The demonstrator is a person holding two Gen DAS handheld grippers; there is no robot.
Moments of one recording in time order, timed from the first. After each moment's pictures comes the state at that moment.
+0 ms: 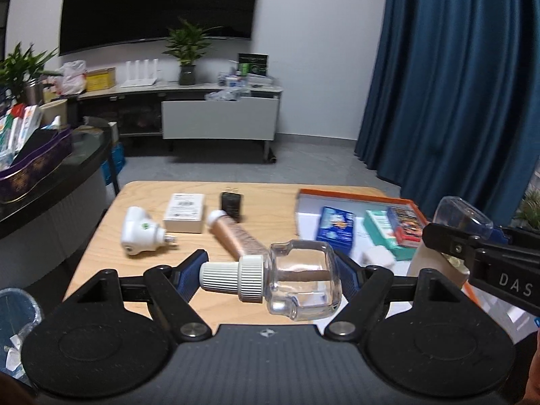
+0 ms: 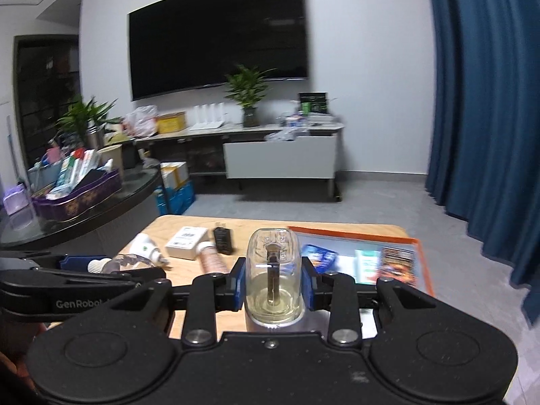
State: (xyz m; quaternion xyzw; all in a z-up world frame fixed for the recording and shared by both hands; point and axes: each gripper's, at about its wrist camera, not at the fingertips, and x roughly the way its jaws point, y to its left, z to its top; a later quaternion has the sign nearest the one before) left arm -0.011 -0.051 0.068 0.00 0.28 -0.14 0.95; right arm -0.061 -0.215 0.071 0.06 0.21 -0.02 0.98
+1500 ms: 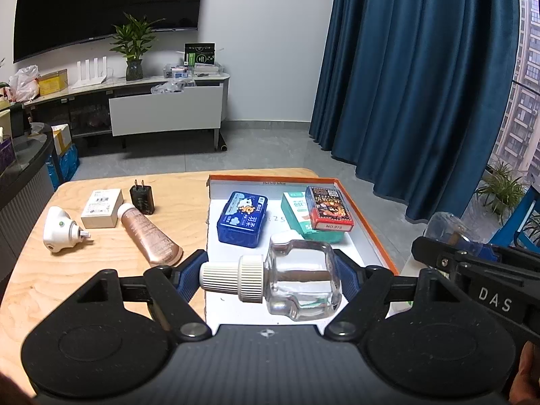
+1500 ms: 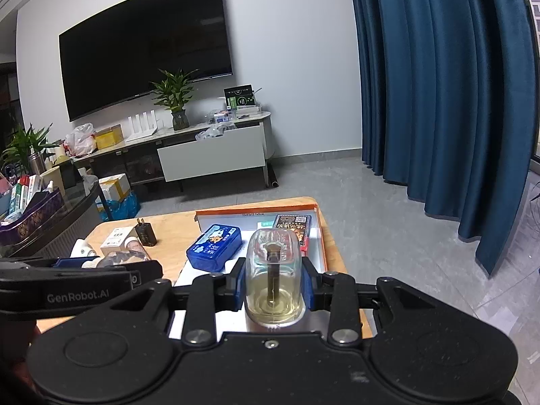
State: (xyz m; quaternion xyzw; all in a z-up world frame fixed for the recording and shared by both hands) left arm -0.028 -0.133 0.061 0.01 0.30 -0.20 0.93; right arm -0.112 -0.296 0.063 0.11 0.22 -0.11 0.96
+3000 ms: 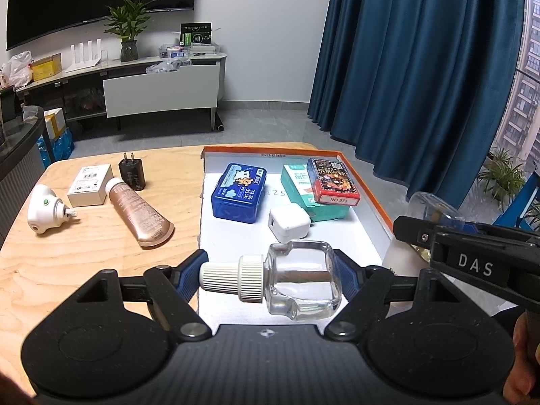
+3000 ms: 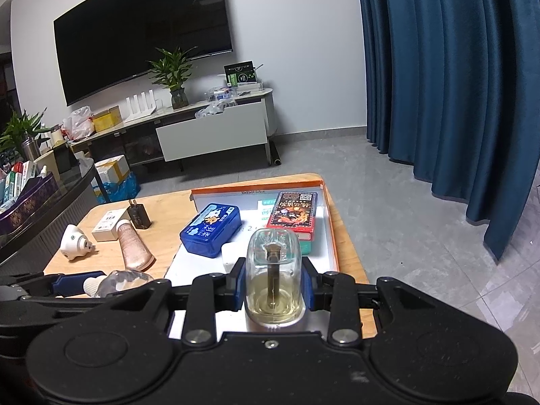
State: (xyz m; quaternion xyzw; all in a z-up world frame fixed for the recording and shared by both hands) left arm -0.016 -0.141 0.037 0.02 0.33 -0.21 0.92; right arm -0.080 -0.305 0.040 0.11 0.26 -0.10 0.95
